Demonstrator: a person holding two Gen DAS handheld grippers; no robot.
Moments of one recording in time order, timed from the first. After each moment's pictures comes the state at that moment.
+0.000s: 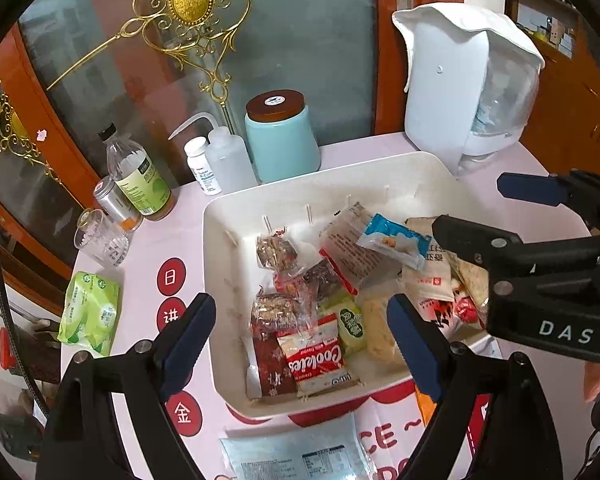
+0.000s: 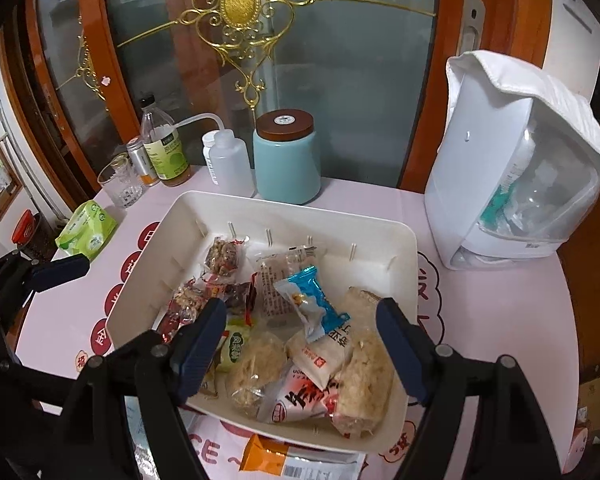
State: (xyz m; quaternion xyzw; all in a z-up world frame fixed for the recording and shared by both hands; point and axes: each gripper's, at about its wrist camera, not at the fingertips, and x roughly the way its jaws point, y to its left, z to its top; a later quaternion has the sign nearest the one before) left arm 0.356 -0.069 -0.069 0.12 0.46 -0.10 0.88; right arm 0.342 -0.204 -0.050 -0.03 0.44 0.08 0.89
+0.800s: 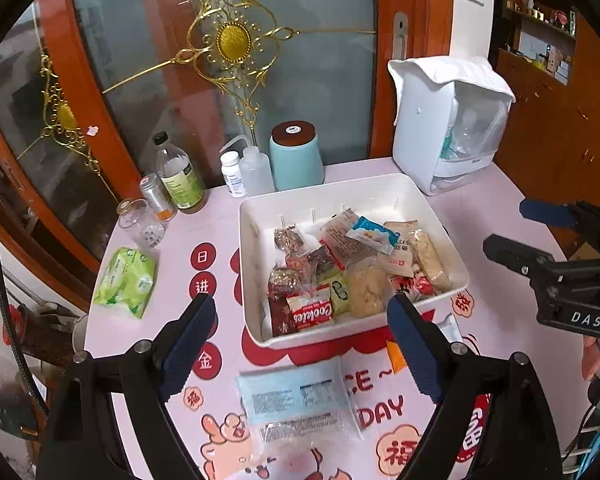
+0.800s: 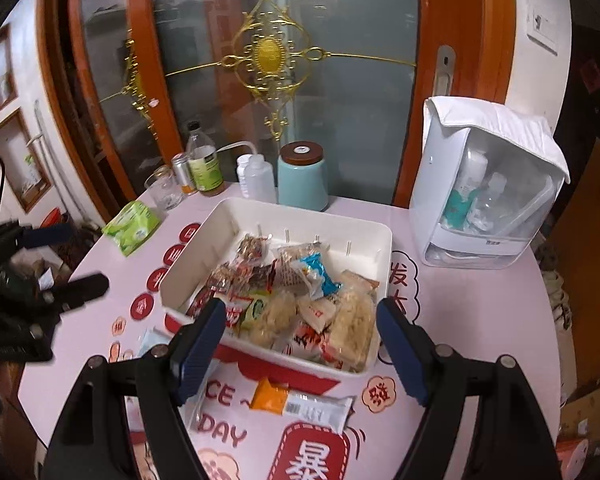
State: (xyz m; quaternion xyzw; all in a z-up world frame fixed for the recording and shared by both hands) left arm 0.254 -0.036 0.018 0.08 0.43 -0.09 0.89; right arm 0.231 -0.231 0.006 -0.05 0.40 0.12 0.91
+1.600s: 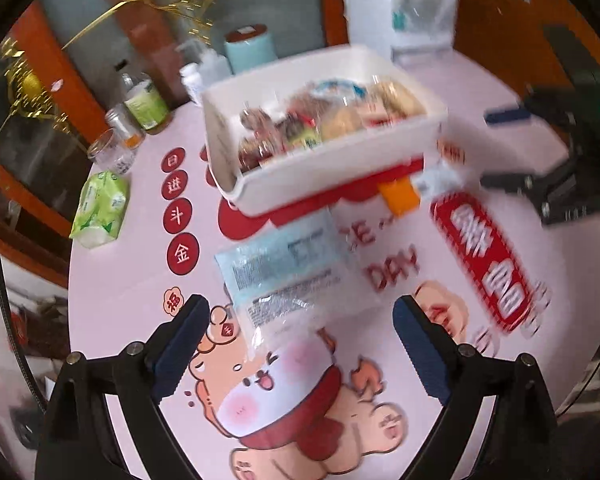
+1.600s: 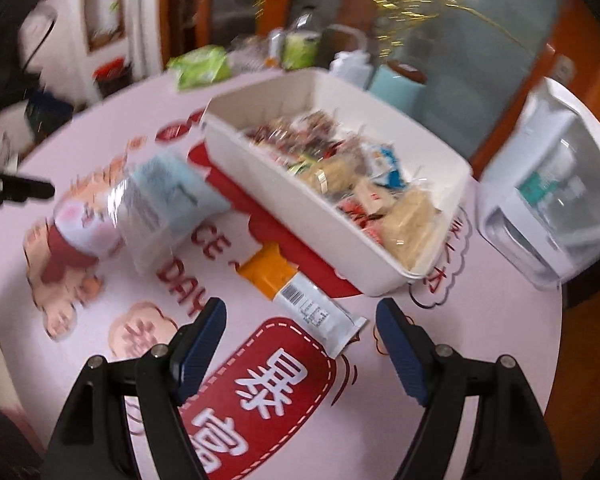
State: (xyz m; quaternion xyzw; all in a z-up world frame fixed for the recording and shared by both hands) left arm 0.155 -0.015 -0.097 0.18 0.51 -0.14 0.83; right arm 0.185 -0.215 -0.129 -0.27 0.44 0.25 0.82
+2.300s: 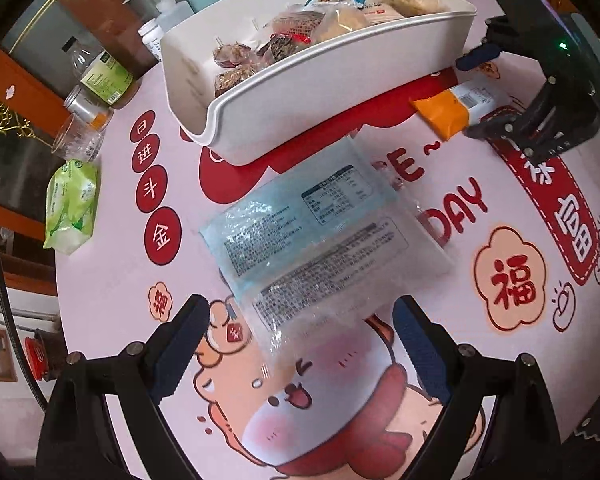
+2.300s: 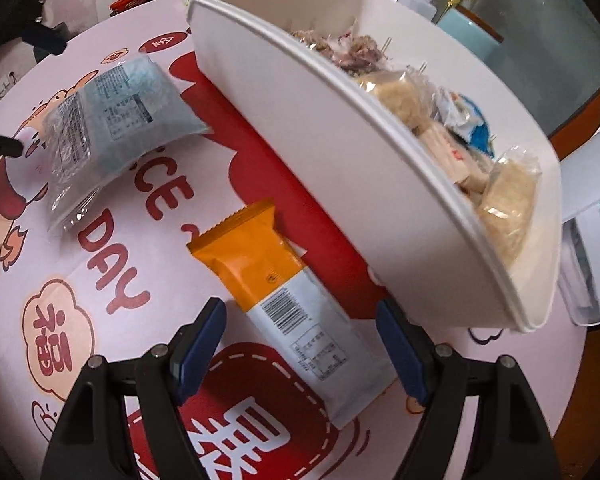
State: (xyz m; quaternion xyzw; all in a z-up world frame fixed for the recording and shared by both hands) left arm 0.196 -0.008 -0.182 0.25 0.56 -0.15 0.77; right arm 0.240 -0.199 -0.217 -0.30 0.50 0.28 0.76
